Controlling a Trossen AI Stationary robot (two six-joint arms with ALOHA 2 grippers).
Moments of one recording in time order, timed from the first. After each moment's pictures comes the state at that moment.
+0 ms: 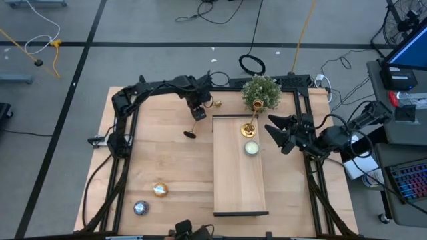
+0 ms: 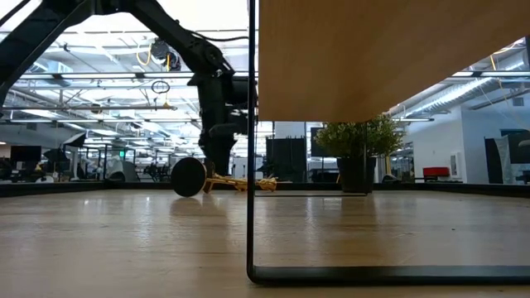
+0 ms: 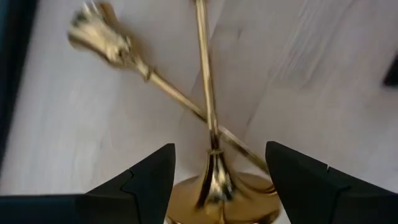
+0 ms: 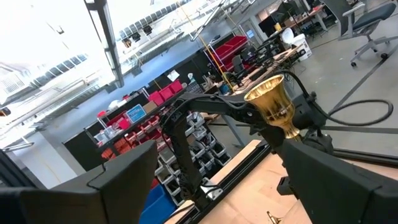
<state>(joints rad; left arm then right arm) 0.58 2.03 1.53 -0.87 0.05 0.20 0.52 0.82 0.72 0.37 0.99 0.43</state>
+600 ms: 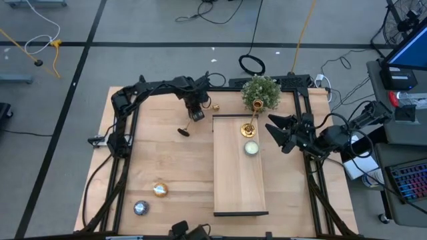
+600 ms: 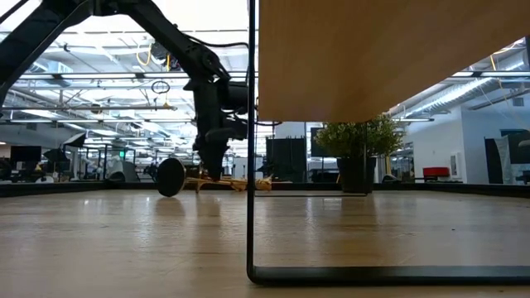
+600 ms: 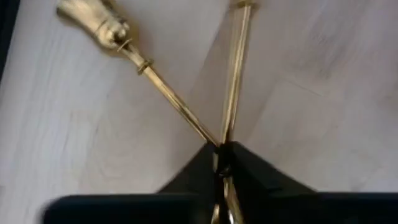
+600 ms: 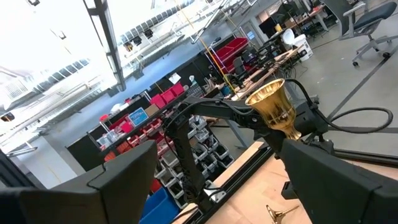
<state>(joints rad) 0.60 2.03 1.49 -0.87 0.07 0.18 0.52 0.82 0.72 0.40 0.99 0.43</state>
